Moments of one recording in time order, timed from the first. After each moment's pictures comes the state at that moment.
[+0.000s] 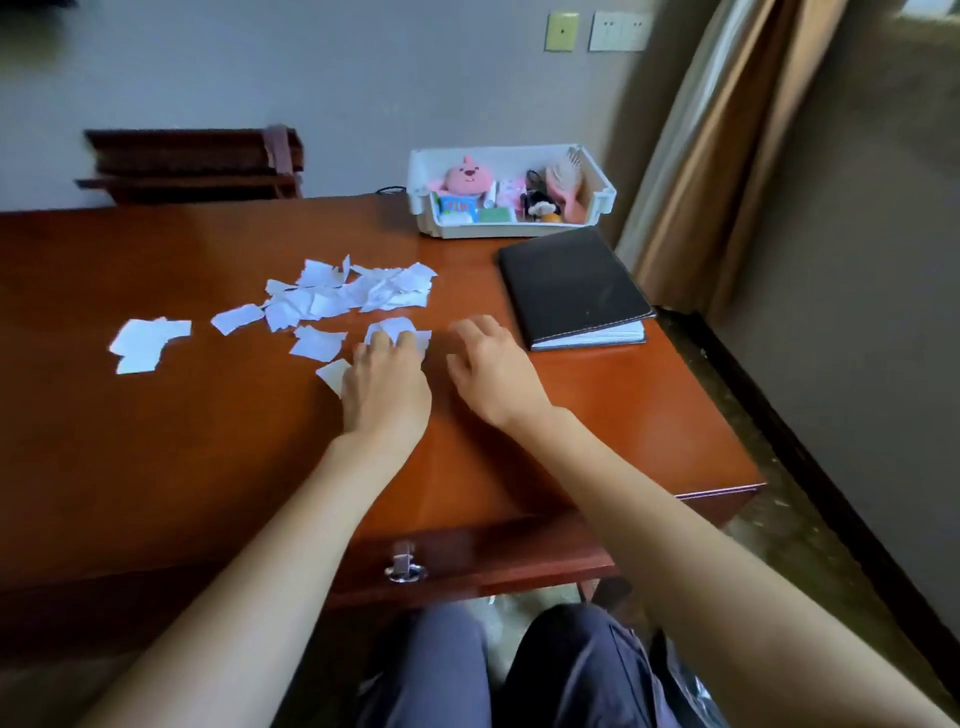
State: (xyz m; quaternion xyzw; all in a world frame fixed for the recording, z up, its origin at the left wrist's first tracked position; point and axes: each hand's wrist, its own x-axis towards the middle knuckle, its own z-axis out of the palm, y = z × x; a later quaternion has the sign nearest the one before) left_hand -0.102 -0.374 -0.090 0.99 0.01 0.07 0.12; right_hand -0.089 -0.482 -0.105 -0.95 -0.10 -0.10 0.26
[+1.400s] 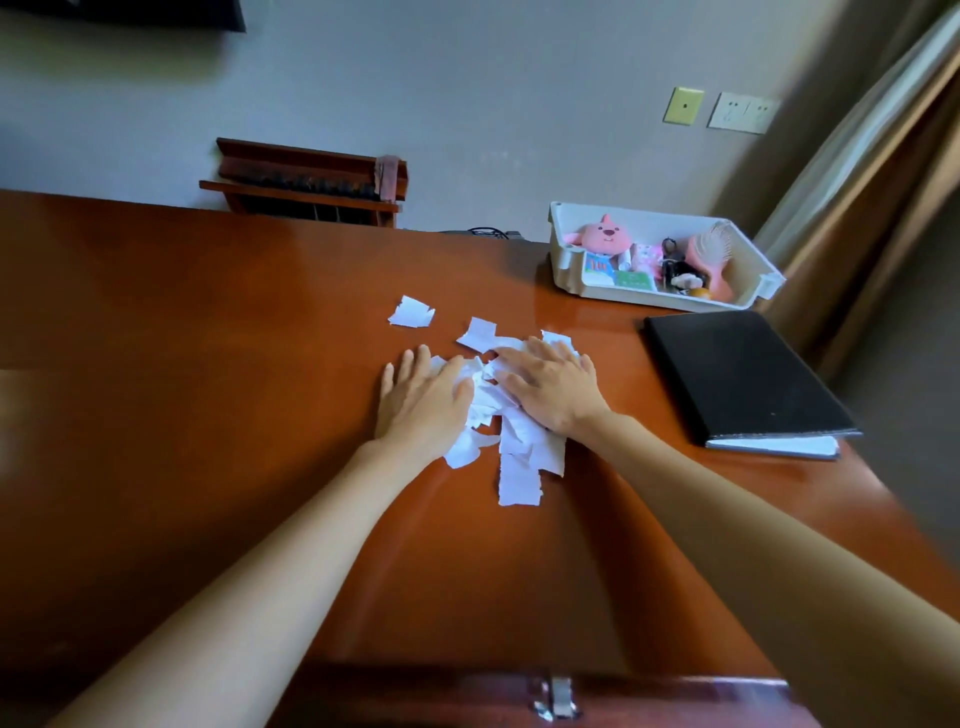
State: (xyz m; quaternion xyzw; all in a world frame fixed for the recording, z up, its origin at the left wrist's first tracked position) left_hand -0.011 -0.252 -0.130 0.99 -0.01 0.01 0.16; right_hand 0.025 -0.408 -0.126 -0.99 -0.11 0.00 0.11
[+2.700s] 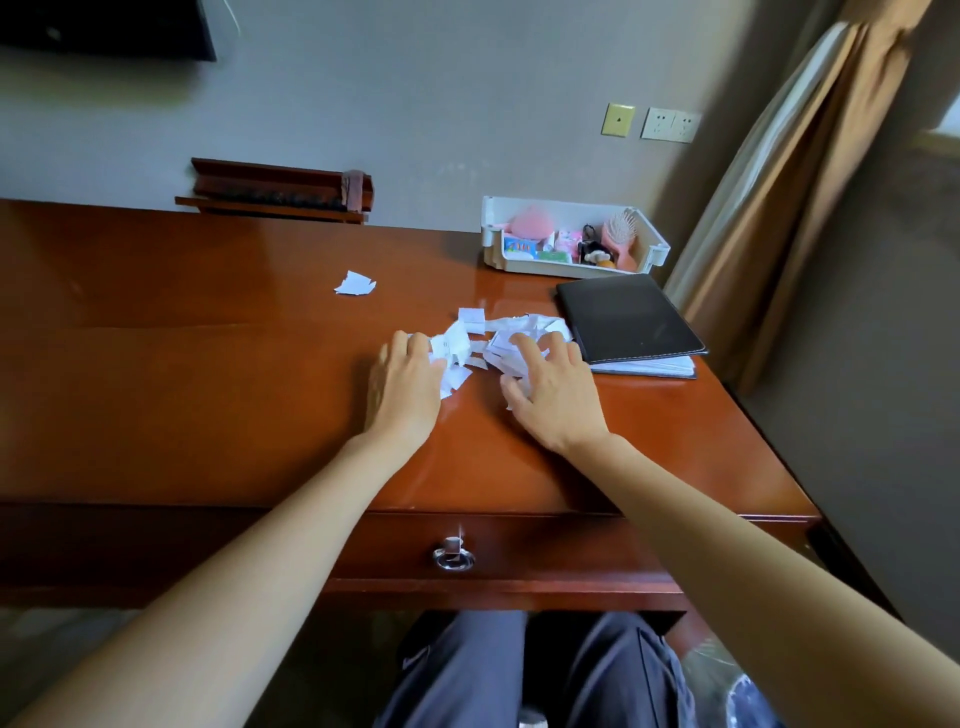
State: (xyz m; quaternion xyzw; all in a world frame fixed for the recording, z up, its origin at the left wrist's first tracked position) left_hand -0.107 -0.324 -0.112 0.97 0.03 0.12 0.23; right_hand -0.105 -0.478 -0.117 -0.98 -0.09 -0.16 0.12
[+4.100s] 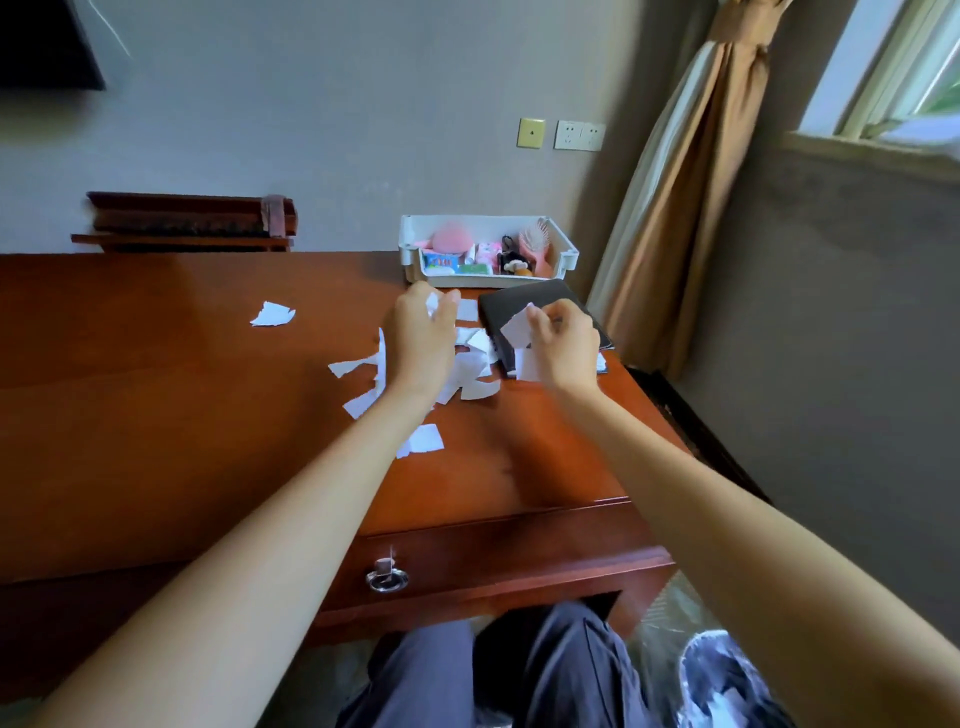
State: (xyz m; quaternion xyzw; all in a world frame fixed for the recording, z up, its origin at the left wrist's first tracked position) left_hand -0.098 -0.405 -0.050 0.81 -0.04 0.22 0.54; right_hand -0.103 -0.536 -0.064 -0.83 0.13 -0.27 0.47
